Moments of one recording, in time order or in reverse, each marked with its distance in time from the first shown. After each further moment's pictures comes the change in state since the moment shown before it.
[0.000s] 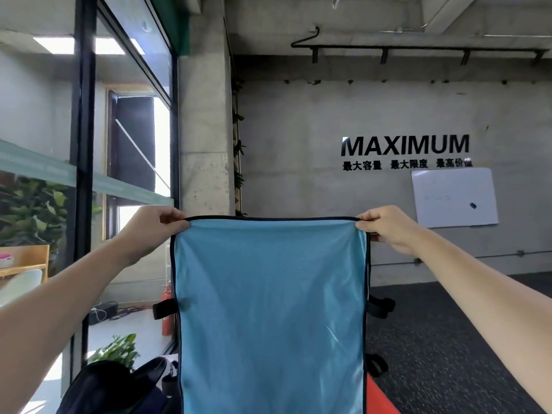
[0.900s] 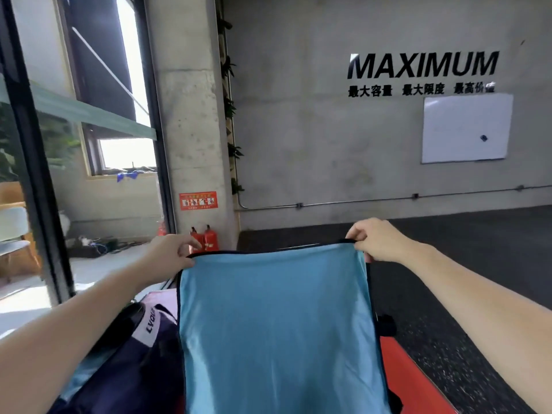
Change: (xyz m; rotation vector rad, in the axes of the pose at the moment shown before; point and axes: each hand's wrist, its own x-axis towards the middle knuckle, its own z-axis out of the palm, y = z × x) left_hand -0.026 -0.146 0.157 0.386 -0.410 -0.172; right_hand 0.035 0.180 0.087 -0.664 -0.211 0.148
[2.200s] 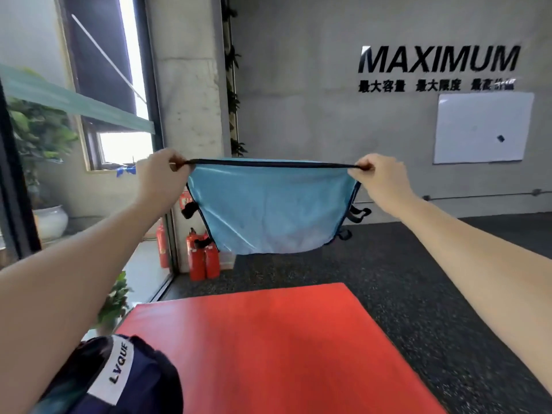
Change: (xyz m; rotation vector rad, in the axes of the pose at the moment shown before) left_hand 0.186 0.014 -0.024 -0.233 0.666 0.075; right_hand 0.167 -0.022 -0.030 0.194 0.534 -0.201
